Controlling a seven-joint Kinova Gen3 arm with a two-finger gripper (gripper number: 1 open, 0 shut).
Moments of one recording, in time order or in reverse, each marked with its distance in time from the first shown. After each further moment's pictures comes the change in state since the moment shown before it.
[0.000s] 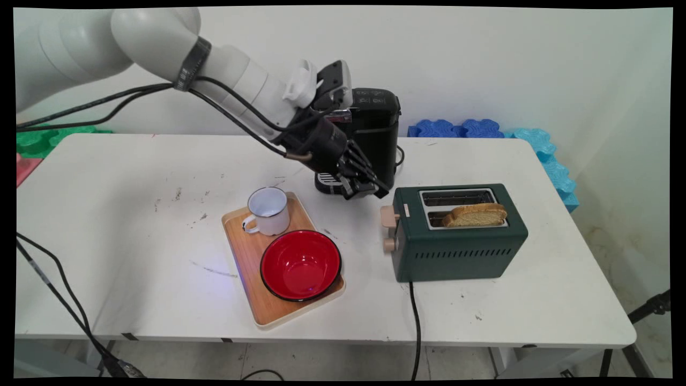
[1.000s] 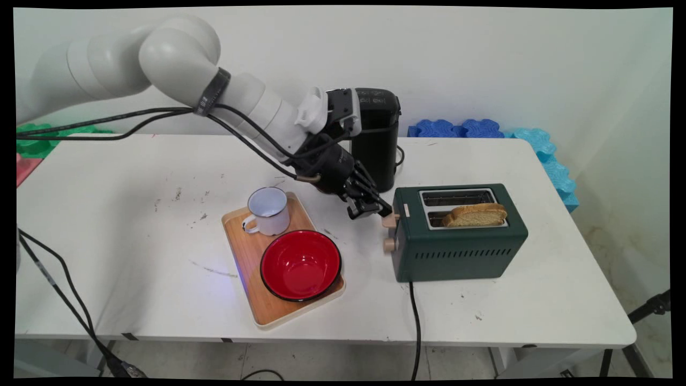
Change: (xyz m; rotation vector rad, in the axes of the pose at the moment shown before) arm -0.015 0.003 0.033 -0.026 -0.018 0.001
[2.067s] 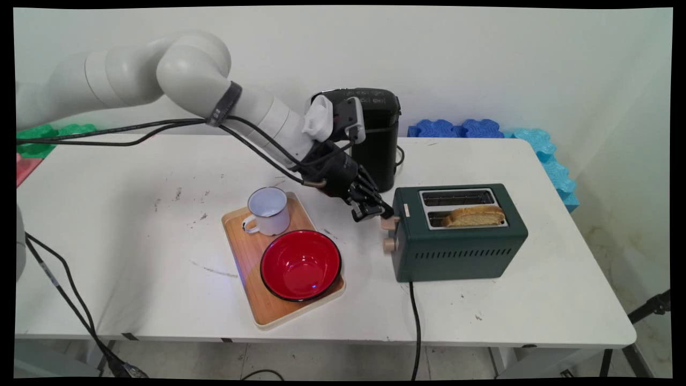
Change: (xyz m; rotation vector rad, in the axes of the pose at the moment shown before) arm -0.010 -0.010 0.019 0.010 0.003 -0.013
